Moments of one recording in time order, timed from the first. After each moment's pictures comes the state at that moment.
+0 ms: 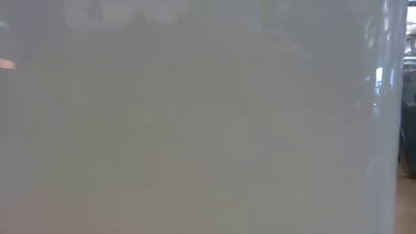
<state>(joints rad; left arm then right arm) 0.13 1.46 1.74 -1.23 -0.35 -0.08 -0.06 1.15 0.66 0.24 -0.35 -0.25</state>
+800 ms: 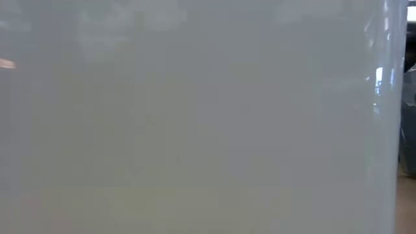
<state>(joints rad) -0.15 1.18 1.05 -0.56 -0.46 -0.24 0.35 1.70 1.11 -0.46 -0.18 -0.92</state>
